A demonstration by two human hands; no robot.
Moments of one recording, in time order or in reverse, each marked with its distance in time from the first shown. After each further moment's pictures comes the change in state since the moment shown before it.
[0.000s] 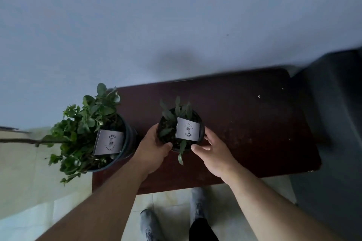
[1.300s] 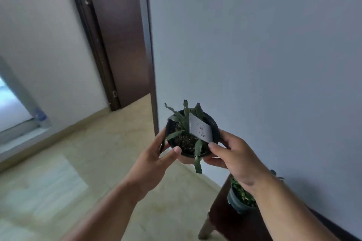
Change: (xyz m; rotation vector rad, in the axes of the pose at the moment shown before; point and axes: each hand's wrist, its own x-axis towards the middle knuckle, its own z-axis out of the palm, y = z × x) left_hand -0.537 -0.039 -0.331 -0.490 0.615 0.679; right_hand -0.403 -0.315 0.331 -0.236 -0.635 -0.649
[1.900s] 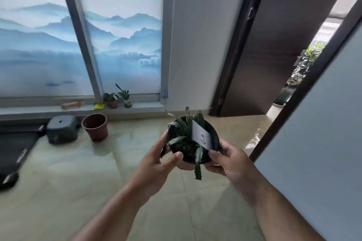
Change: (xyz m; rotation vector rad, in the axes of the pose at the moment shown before) left_hand -0.175 -0.021 -0.309 -0.057 0.753 0.029; right_hand 0.096 -0.023 0.391 -0.152 -0.683 -0.013
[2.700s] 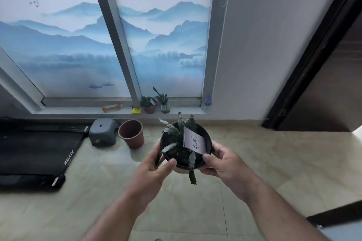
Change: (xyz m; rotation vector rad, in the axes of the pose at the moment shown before) left_hand 0.283 -0.037 -0.185 -0.056 0.293 -0.160; right_hand 0.408 -0.012 0.080 0.021 -0.325 0.086
